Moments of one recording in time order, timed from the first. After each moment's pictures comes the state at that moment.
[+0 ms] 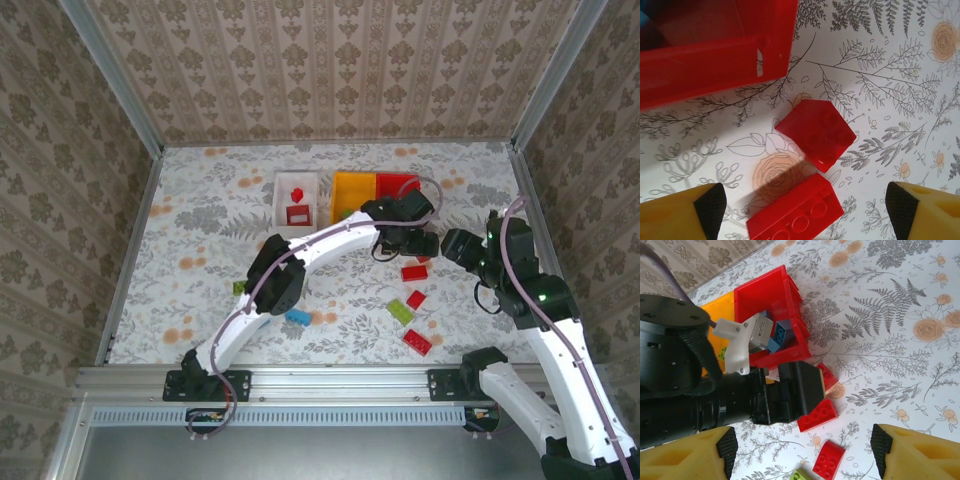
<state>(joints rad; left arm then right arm) -1.05 2.45 2.24 -0.81 0.13 -0.77 0.19 0.72 0.97 -0.93 0.13 0.60</state>
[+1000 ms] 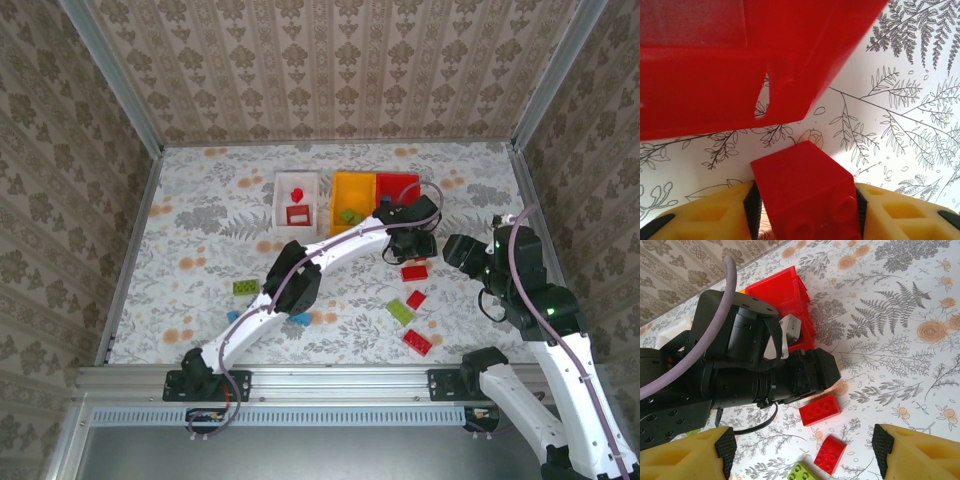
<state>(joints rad) -1.05 2.66 2.48 -0.86 0.13 -0.95 0.19 0.67 0.97 -0.96 0.10 0.57</state>
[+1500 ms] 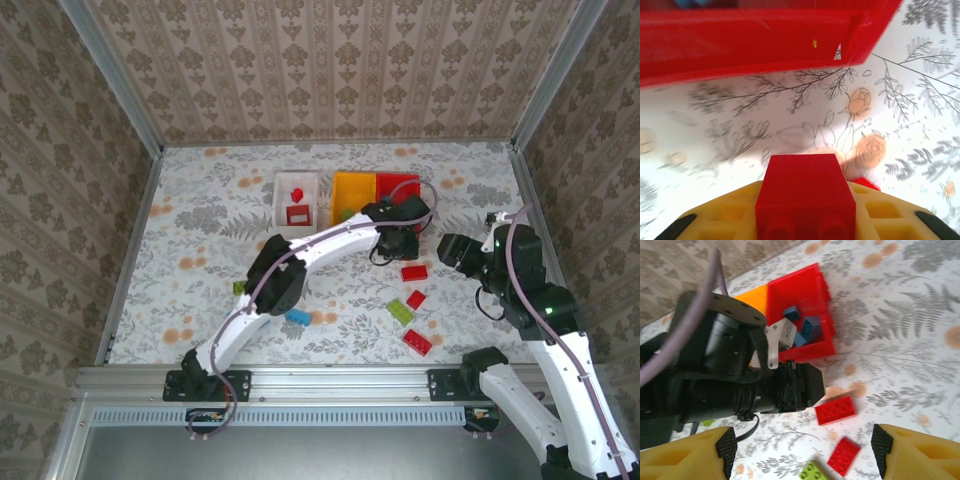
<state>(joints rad) -1.04 2.38 2.15 -0.87 0.02 -0.84 0.19 0.67 0.95 -0.89 -0.01 0.53</state>
